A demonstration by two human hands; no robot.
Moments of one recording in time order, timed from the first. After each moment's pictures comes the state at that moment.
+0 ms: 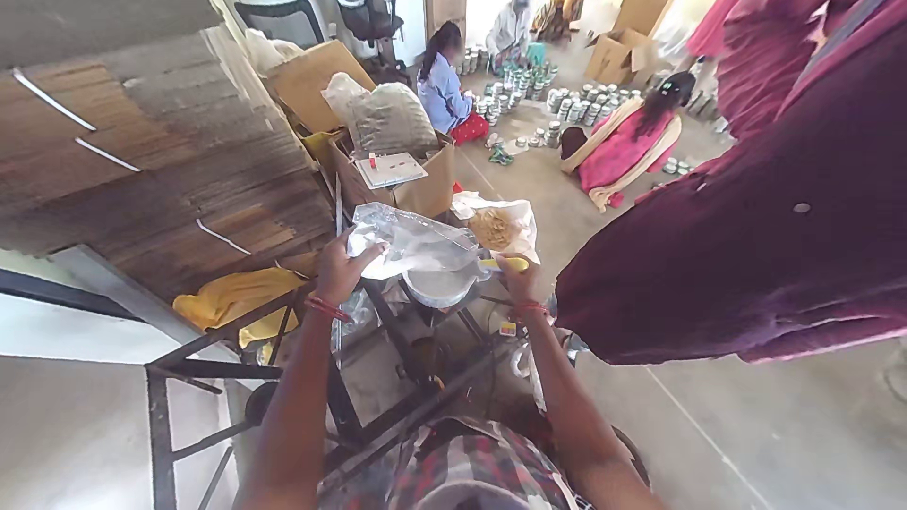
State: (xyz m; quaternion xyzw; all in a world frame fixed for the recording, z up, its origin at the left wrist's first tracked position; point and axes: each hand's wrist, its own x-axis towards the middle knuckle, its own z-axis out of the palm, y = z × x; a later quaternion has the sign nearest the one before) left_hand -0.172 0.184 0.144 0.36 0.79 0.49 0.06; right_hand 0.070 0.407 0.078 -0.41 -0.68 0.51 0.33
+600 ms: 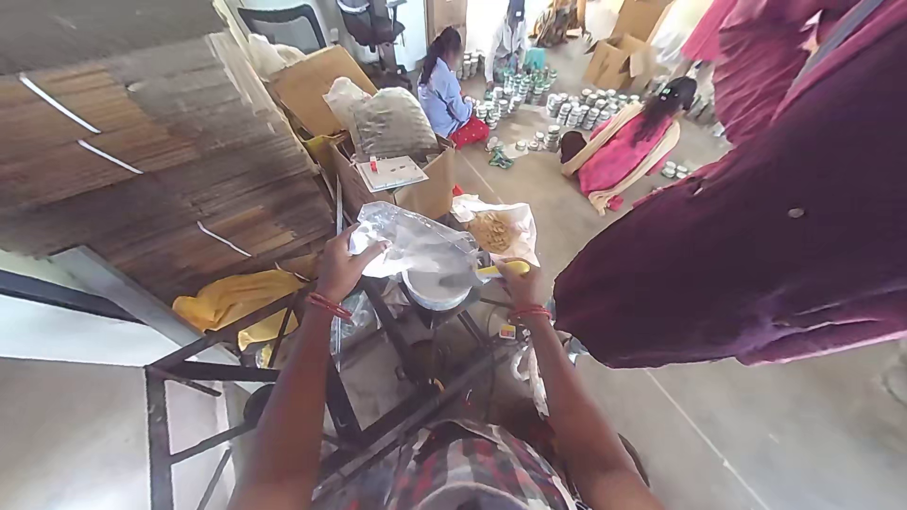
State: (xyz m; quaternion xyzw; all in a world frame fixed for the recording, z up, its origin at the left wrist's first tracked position) left_hand -0.175 0.189 0.152 0.38 0.80 0.47 0.05; right_hand 0.071 0.411 0.077 -0.41 -0.68 0.52 0.32
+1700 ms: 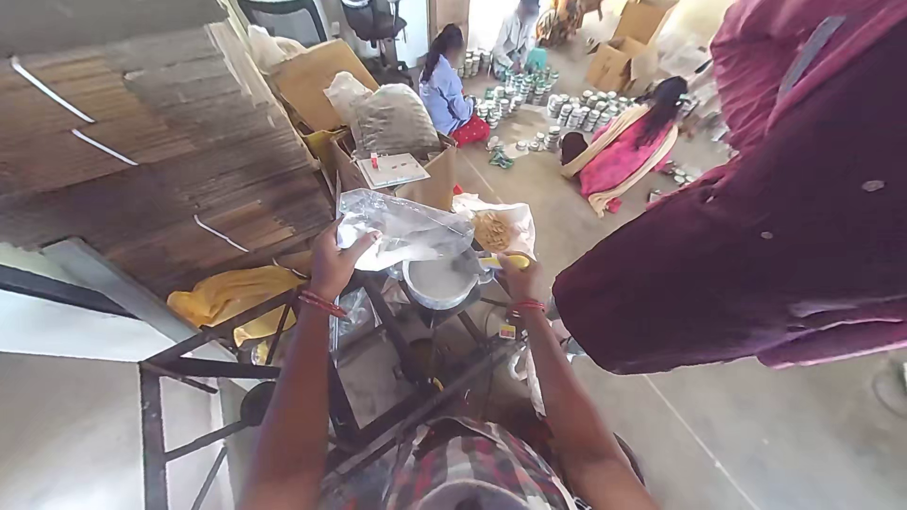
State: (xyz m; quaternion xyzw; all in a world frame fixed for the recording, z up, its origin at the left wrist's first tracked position) left_hand -0.181 0.181 0.151 0.36 0.77 0.52 0.02; right_hand 0.066 0.401 0.092 -0.44 -0.68 0.49 0.31
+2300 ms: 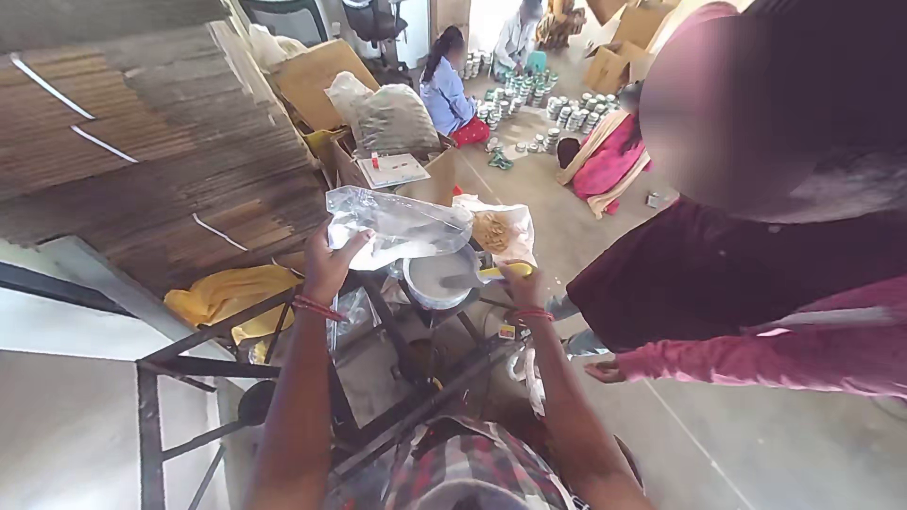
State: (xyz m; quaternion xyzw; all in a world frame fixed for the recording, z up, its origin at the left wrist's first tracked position) left_hand -0.173 0.173 0.160 0.35 0.75 0.56 0.00; right_hand 0.077 0.399 0.082 -0.41 -0.67 0.53 0.31
